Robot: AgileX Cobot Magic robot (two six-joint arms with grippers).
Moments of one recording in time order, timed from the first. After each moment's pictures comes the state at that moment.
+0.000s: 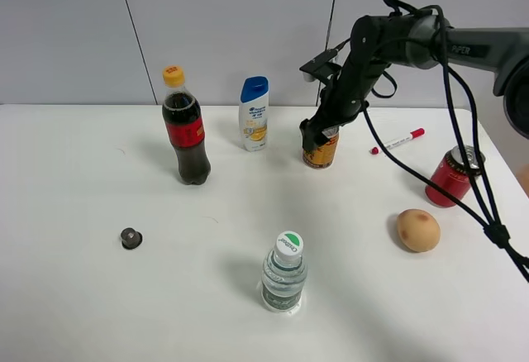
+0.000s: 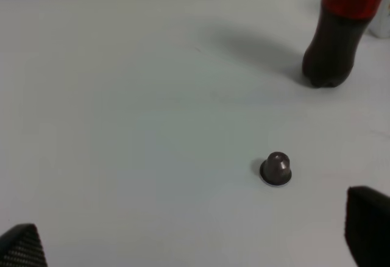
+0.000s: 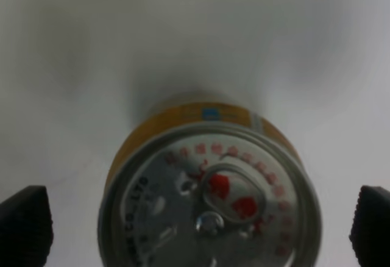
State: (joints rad) left arm 0.03 -0.01 -0.51 -0.03 1.06 -0.01; right arm 0.32 2.21 -1.73 0.10 0.86 -0.55
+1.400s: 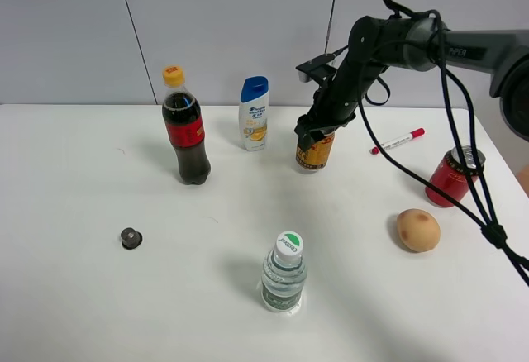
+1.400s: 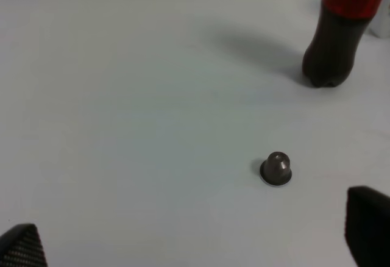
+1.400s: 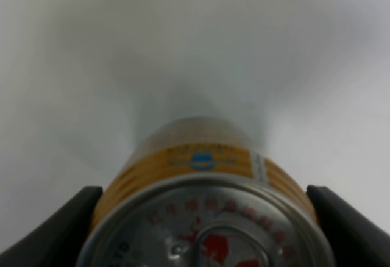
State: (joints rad) left arm 0.03 -0.01 -0.51 -0.03 1.06 -0.01; right arm 0.32 2.19 -1.73 0.21 0.89 -0.55
